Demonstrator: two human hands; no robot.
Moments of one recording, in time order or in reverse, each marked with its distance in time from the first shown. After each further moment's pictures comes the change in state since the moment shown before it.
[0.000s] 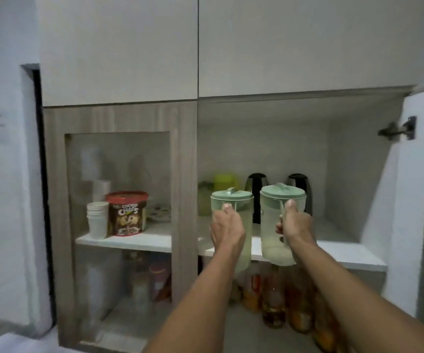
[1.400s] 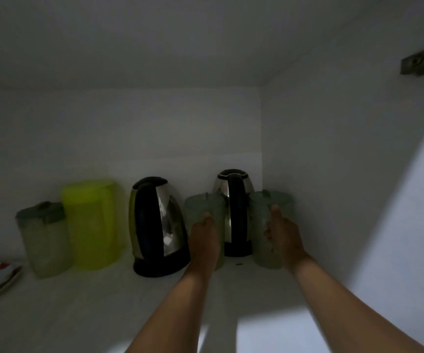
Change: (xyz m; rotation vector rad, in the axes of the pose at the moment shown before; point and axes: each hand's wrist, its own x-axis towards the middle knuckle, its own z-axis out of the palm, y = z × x) left_hand 0.288 -0.077 0.452 -0.037 -0.408 -0.036; right_hand 0.480 0.198 -0.042 -0.028 0.227 0.185
